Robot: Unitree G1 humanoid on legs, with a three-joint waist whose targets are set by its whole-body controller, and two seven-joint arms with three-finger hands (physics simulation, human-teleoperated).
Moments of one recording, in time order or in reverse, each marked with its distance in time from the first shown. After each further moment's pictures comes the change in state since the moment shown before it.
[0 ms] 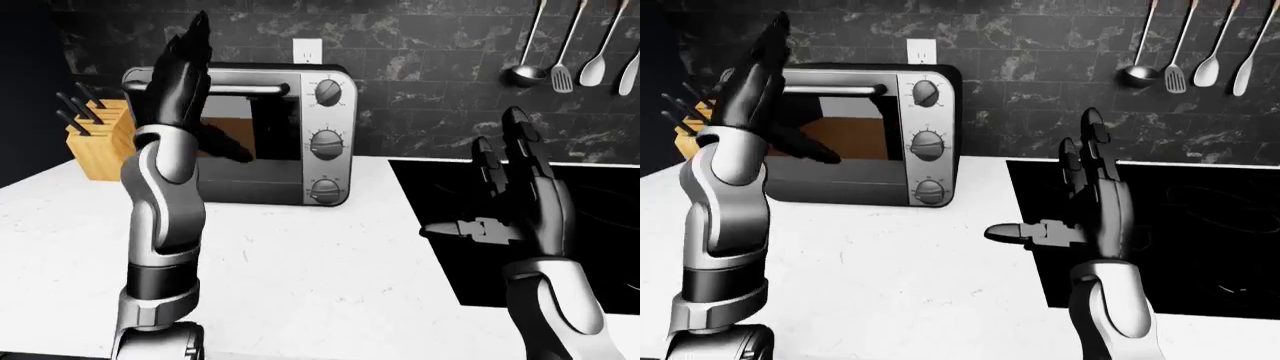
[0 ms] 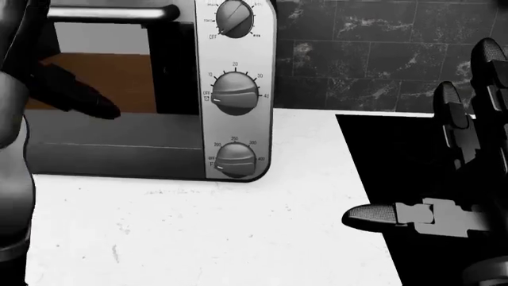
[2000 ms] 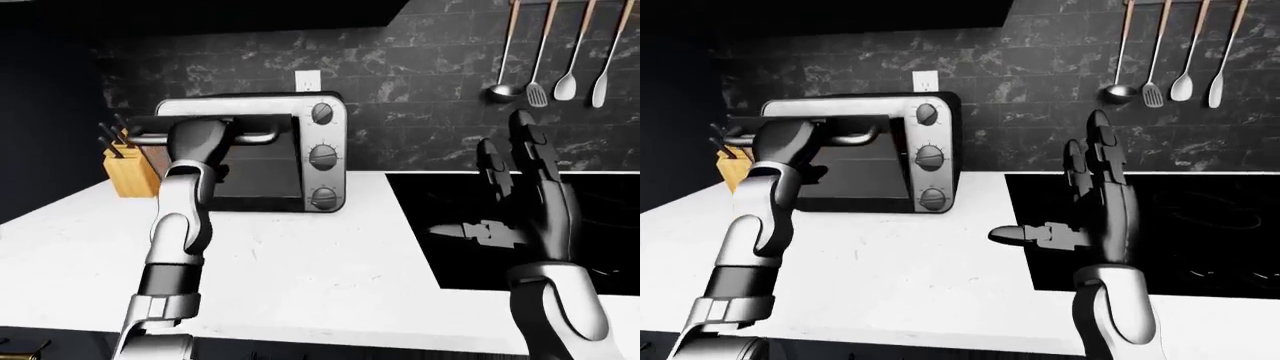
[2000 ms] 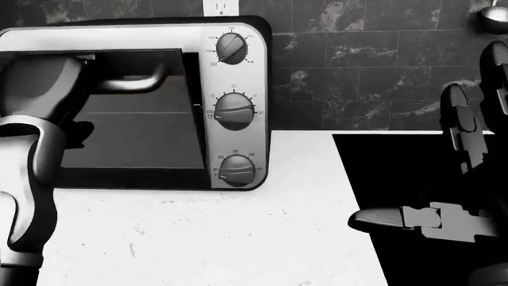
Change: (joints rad) left arm 0.064 0.015 -0.025 0.382 0.447 -0.295 0.115; right arm 0.023 0.002 -0.014 -0.008 0.014 -0.020 -0.003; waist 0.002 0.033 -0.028
